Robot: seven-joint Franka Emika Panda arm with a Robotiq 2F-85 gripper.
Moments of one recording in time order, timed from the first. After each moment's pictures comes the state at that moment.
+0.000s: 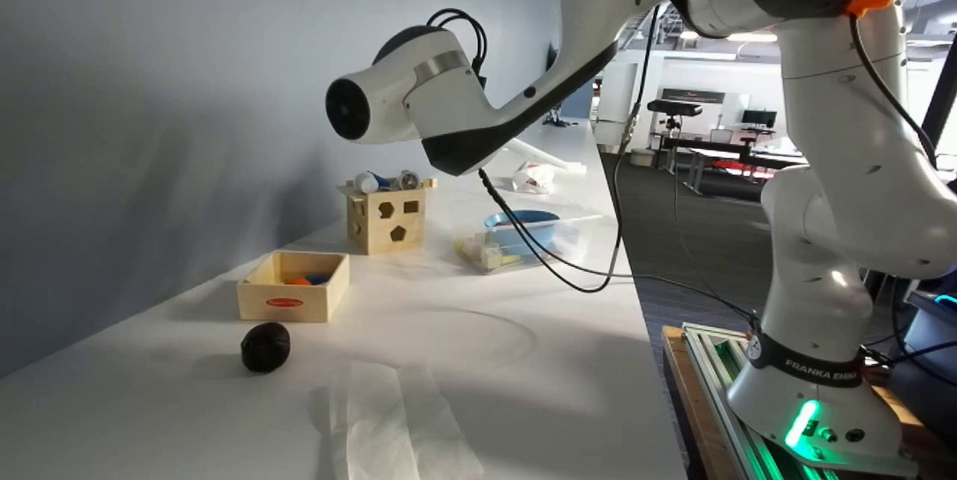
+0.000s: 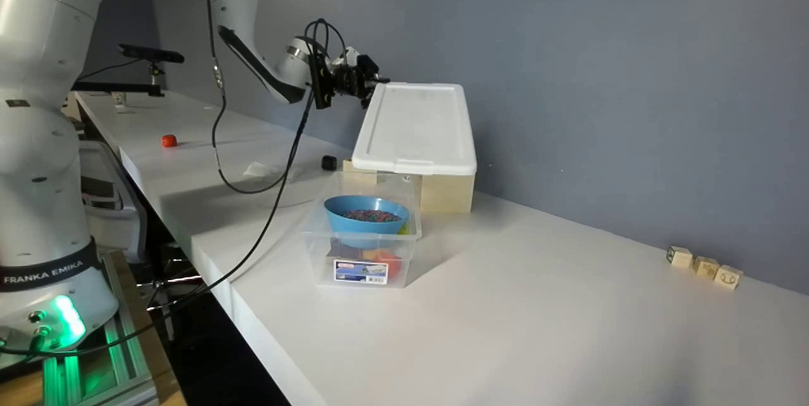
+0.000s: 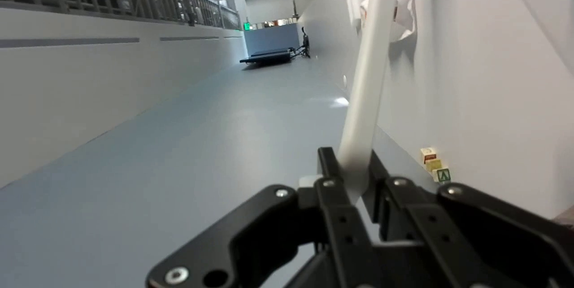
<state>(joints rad) 0.19 0.36 0.05 -1.75 -1.44 1.31 0.75</state>
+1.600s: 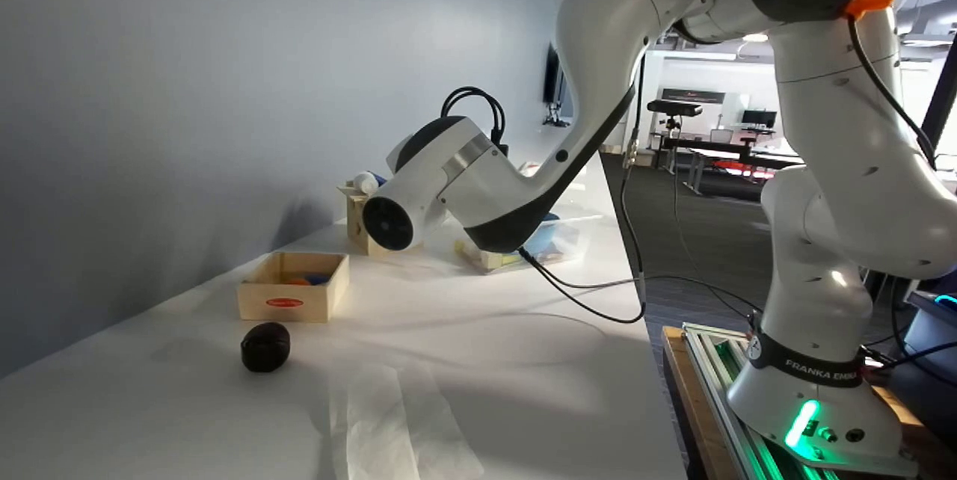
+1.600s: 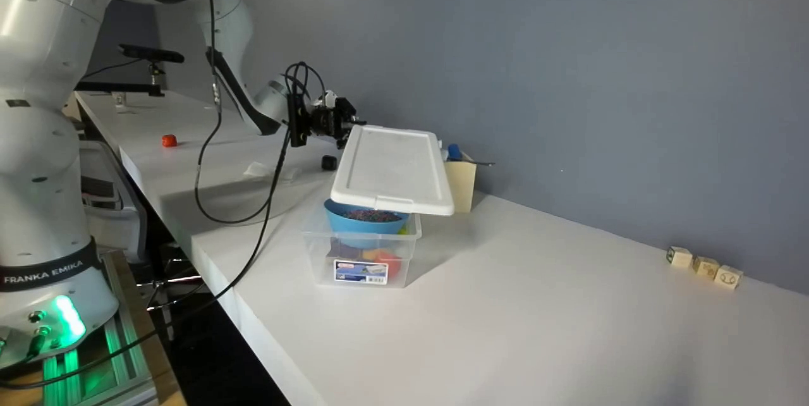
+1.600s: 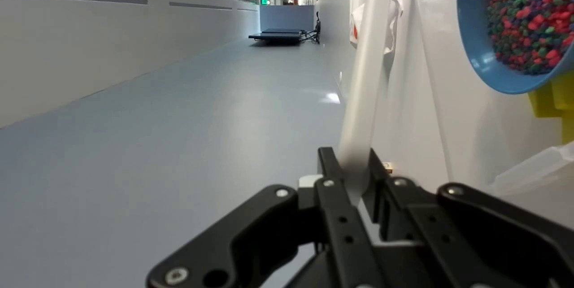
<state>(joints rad) 0.20 0.40 0.13 -1.97 -1.43 1.28 0.87</state>
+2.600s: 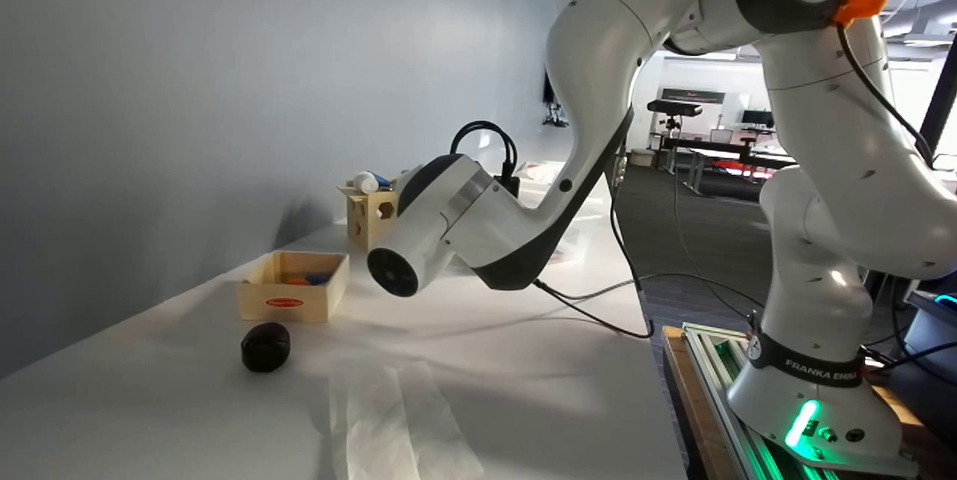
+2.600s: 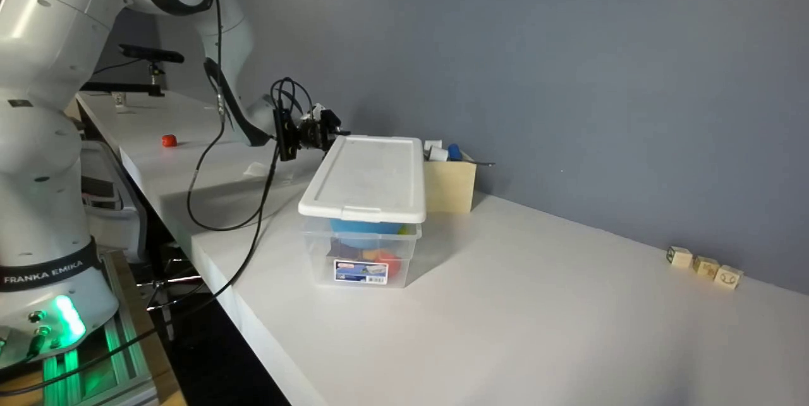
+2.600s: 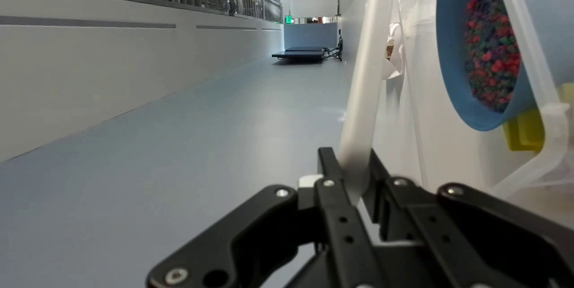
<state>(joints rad) 0.22 0.47 0.16 -1.99 -1.38 1.16 0.99</state>
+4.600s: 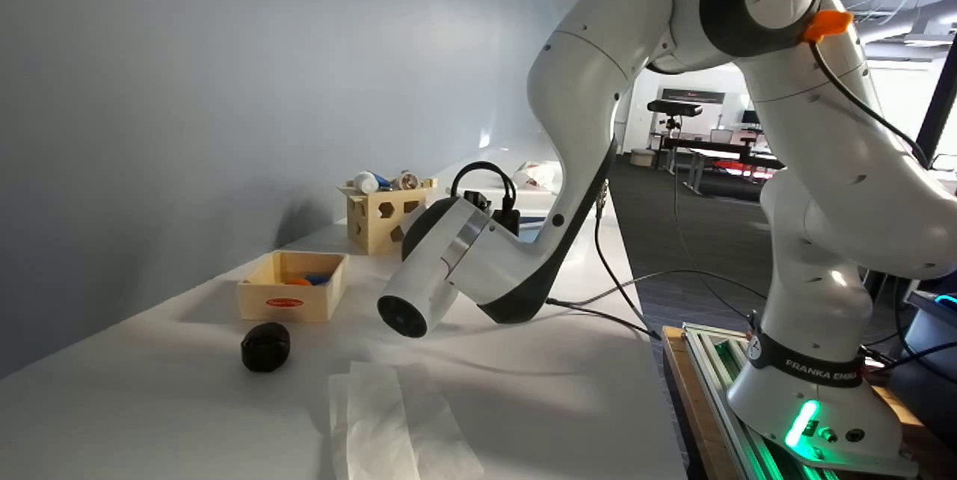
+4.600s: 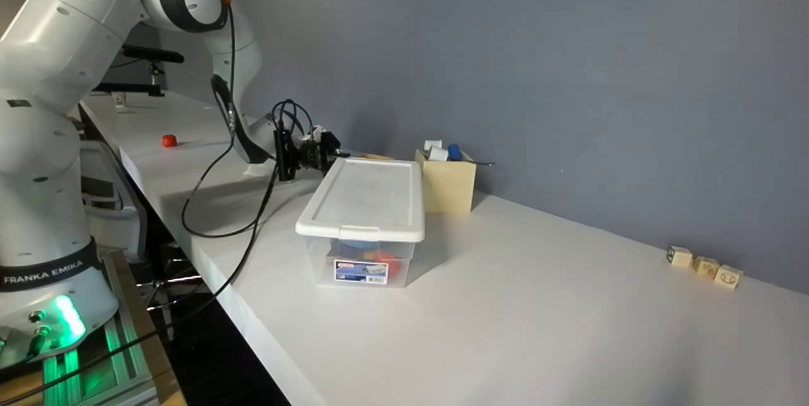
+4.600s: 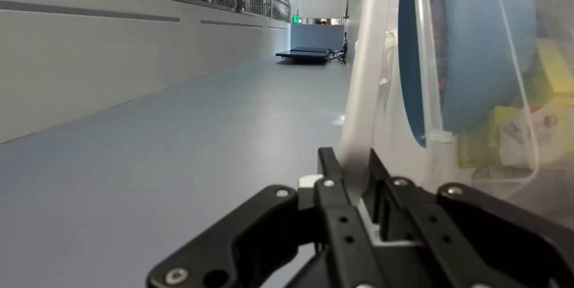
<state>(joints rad) 0.21 0.57 0.16 -1.99 -1.38 1.17 1.04</state>
